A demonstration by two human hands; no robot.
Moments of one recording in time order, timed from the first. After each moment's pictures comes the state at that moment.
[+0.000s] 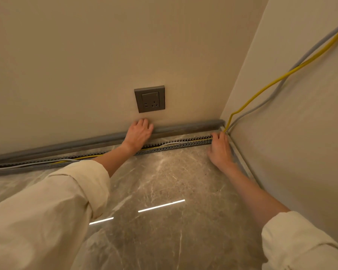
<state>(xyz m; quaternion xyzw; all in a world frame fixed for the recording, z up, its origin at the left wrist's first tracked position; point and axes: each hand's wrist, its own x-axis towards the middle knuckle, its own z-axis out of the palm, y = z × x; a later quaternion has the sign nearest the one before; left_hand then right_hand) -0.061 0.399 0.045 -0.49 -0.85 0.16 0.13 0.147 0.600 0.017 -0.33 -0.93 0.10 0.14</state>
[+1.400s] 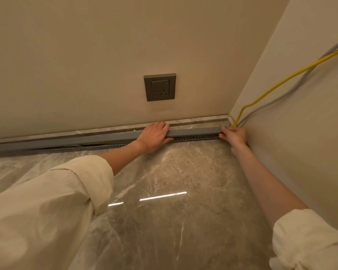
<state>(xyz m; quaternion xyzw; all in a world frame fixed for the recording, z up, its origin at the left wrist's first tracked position) -0.041 0.401 0.012 -0.56 -0.83 -0.02 0.05 0.127 0.635 0.022 -0.51 -0.55 0.61 0.25</state>
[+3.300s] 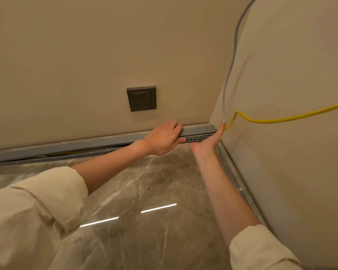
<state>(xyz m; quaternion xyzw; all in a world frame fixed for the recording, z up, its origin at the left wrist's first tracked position) 0.042 0.441 0.106 -0.61 -0.78 -0.11 0.00 0.126 0.554 0.090 -0.26 -0.11 0.88 0.37</state>
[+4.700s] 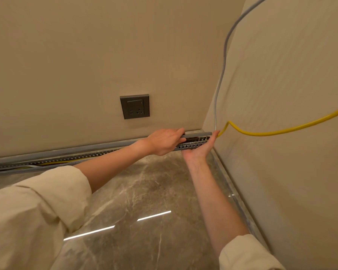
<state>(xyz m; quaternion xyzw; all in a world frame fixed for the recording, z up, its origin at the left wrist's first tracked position) 0.042 0.466 0.121 -0.64 -0.76 -0.11 -0.05 0.133 0.549 0.092 -0.26 -0.12 0.88 0.38</state>
